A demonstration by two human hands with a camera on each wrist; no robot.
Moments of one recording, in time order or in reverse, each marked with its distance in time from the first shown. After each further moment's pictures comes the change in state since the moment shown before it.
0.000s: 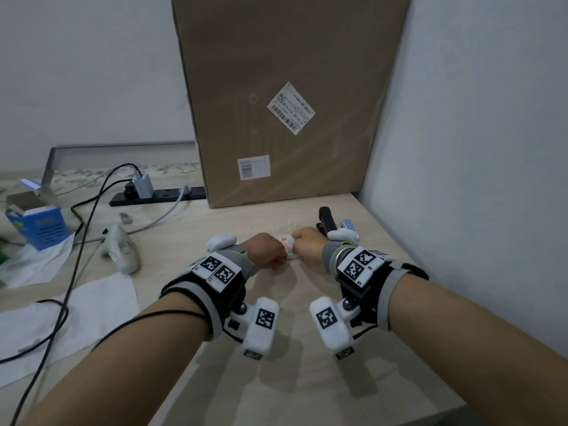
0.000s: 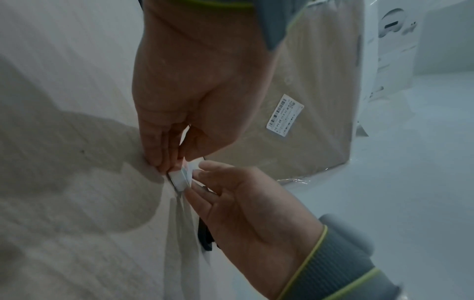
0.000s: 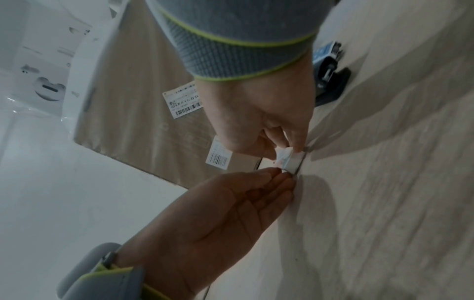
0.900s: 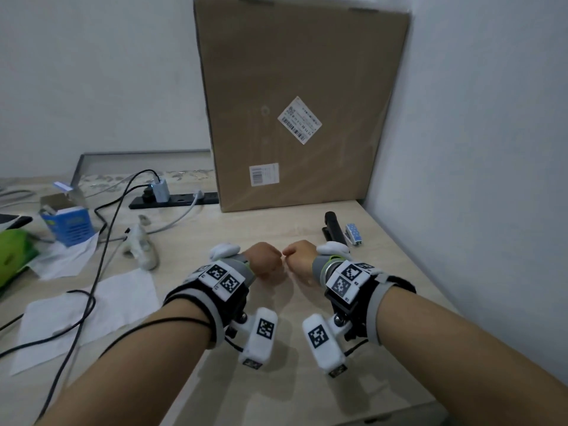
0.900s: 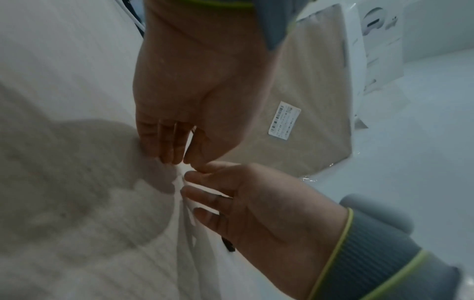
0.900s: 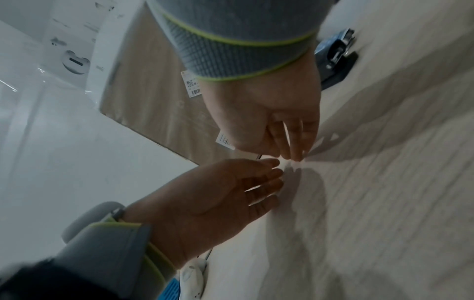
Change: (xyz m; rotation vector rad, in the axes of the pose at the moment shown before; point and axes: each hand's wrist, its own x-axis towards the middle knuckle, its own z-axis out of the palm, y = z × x) left_hand -0.039 -0.005 -0.006 0.240 0.091 -0.019; right_hand -0.048 -0.013 0.018 -0.144 -0.046 -0.103
